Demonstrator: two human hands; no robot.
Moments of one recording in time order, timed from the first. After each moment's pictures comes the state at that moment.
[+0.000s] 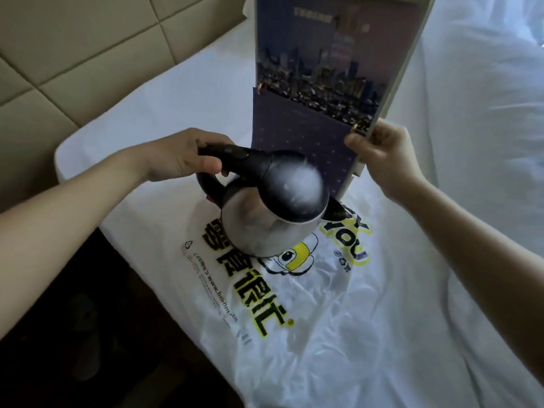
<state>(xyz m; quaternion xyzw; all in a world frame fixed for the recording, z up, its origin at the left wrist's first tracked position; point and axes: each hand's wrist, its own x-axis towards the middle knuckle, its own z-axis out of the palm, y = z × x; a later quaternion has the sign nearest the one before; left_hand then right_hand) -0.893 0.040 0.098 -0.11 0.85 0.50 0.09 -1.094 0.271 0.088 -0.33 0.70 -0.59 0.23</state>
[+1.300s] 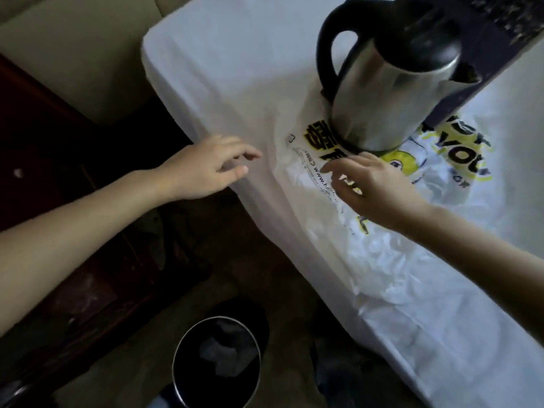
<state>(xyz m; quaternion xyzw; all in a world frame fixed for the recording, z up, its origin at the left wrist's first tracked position) -0.673 0.091 0.027 -0.24 0.93 0.28 0.07 -0.879 0.277 -0.003 -0.67 0.71 -0.20 0.10</state>
